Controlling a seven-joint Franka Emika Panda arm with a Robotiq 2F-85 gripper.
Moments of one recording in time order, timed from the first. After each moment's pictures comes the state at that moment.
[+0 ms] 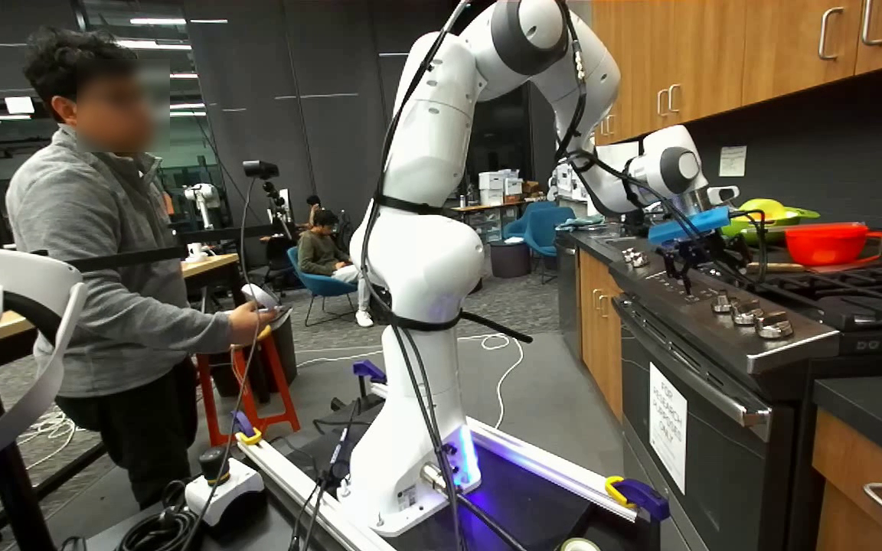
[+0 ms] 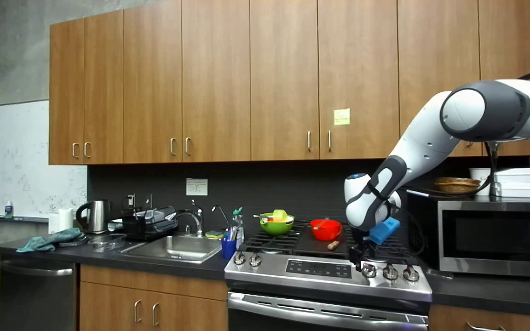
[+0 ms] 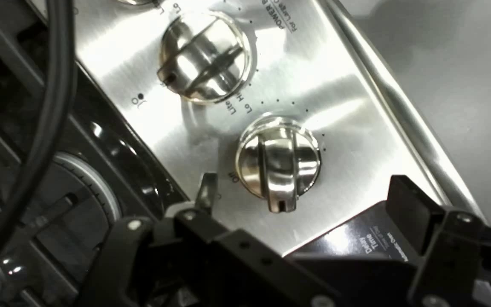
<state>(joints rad) -0.20 0.33 -0.17 -2.00 -0.31 2.51 -0.15</state>
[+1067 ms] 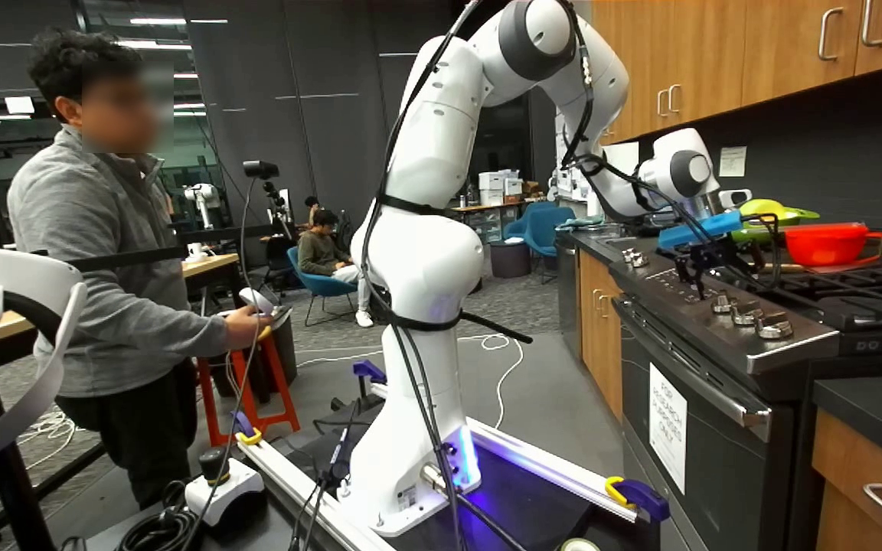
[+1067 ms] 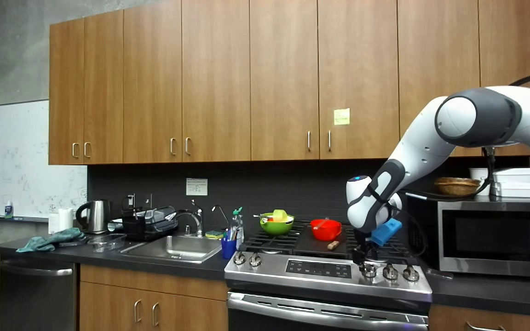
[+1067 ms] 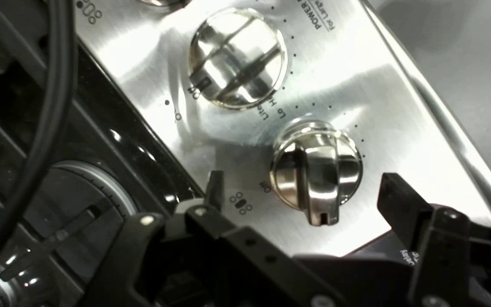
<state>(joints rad) -0.22 0.37 -0.19 -1.96 -0.31 2.51 -0.15</state>
